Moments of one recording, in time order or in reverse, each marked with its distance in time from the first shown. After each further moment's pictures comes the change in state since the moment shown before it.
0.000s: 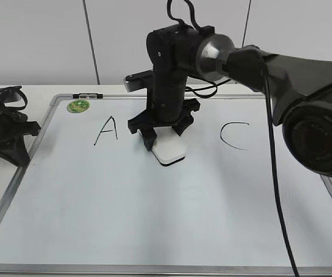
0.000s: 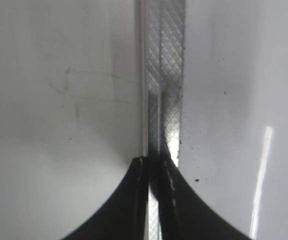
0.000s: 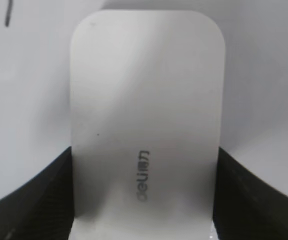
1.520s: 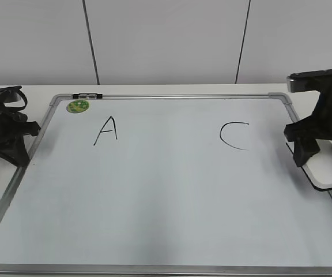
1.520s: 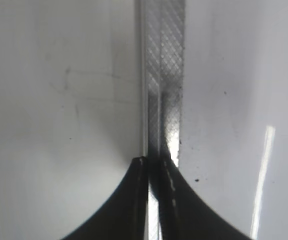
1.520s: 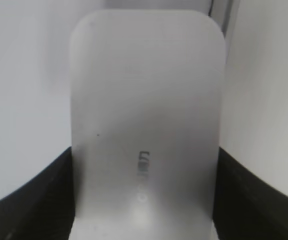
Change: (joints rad) left arm 0.000 0.000 0.000 0.001 -0.002 0.000; right arm -0.426 -0.722 1.059 -0.064 -0.258 -0.002
